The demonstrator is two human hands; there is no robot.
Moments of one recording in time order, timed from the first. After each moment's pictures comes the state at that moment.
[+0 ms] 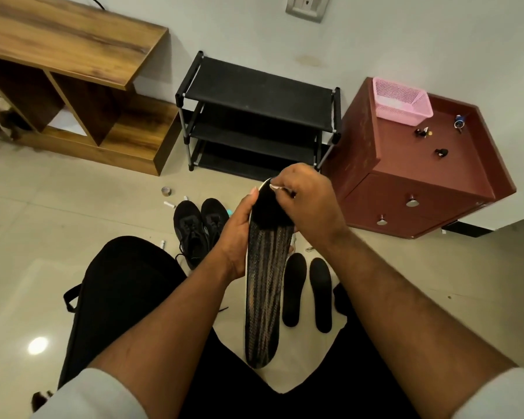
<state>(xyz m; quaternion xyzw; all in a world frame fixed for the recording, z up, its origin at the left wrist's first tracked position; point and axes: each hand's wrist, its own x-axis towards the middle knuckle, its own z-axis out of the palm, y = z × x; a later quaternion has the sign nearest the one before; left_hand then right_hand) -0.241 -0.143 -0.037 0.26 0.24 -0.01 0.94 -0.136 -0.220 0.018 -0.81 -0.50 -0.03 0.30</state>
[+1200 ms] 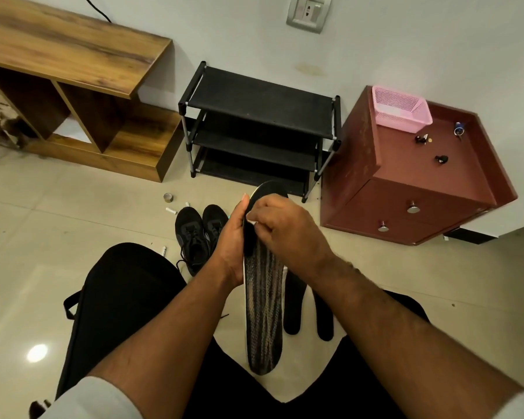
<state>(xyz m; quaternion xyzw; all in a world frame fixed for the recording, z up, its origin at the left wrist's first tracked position) -0.246 -0.144 -0.036 0.24 0.33 0.05 0.91 -0.173 -0.223 0.017 -0.76 -0.59 0.01 0.26</state>
